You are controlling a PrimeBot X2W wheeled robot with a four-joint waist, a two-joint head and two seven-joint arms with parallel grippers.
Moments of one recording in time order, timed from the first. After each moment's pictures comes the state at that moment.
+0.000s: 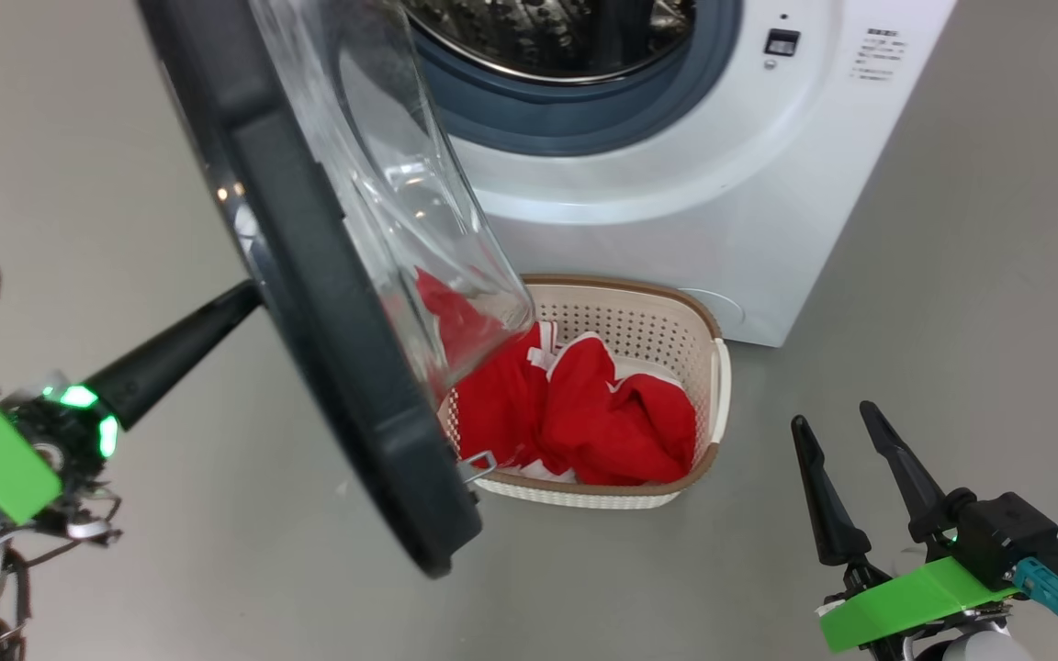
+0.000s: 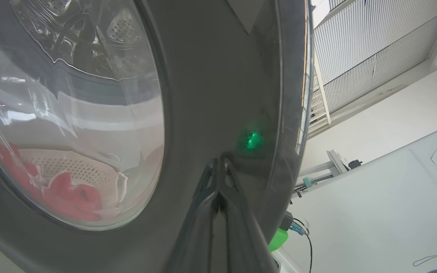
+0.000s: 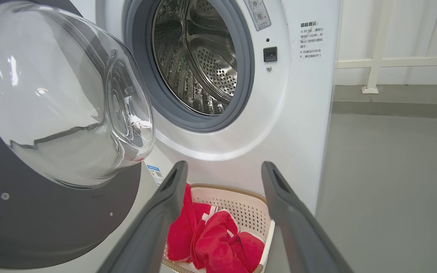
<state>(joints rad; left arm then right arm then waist) -0.45 0.43 0.00 -0.05 -1.61 -0.12 0.76 -0.04 -0.05 0.05 0.16 0.29 0.12 -0.26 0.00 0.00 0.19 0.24</state>
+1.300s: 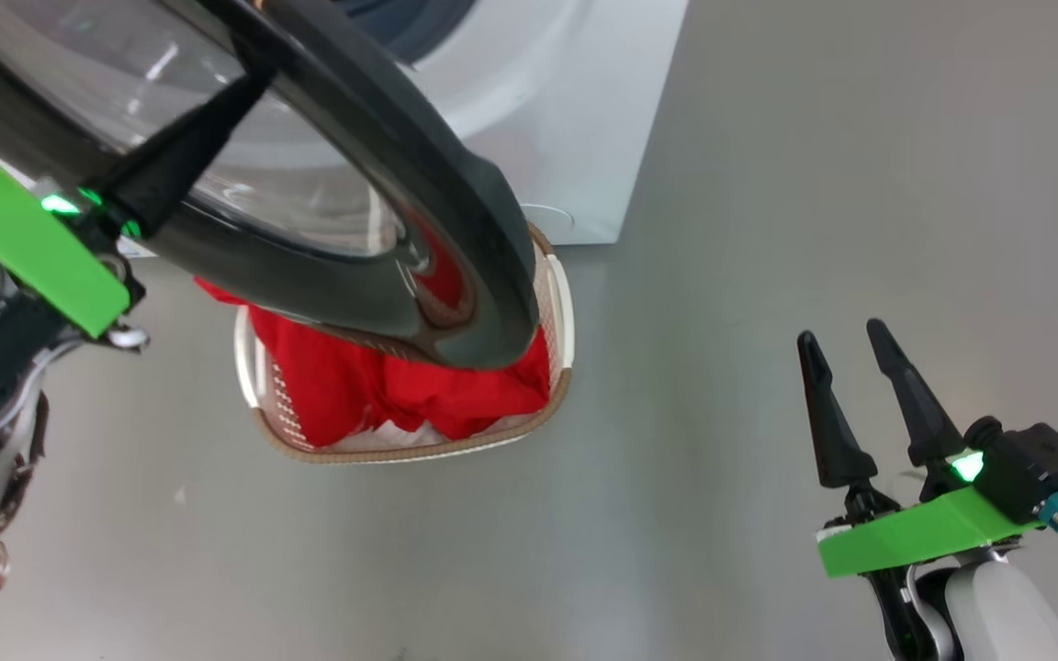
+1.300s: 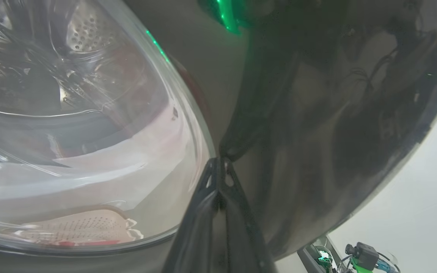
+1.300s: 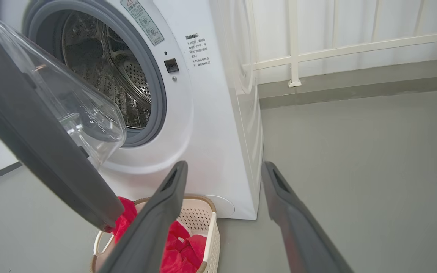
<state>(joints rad) -0.85 0.50 -0.32 0.15 -1.41 -0.12 0.41 -0.15 -0.05 0.06 0.14 0.38 0.12 -0.26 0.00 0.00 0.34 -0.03</state>
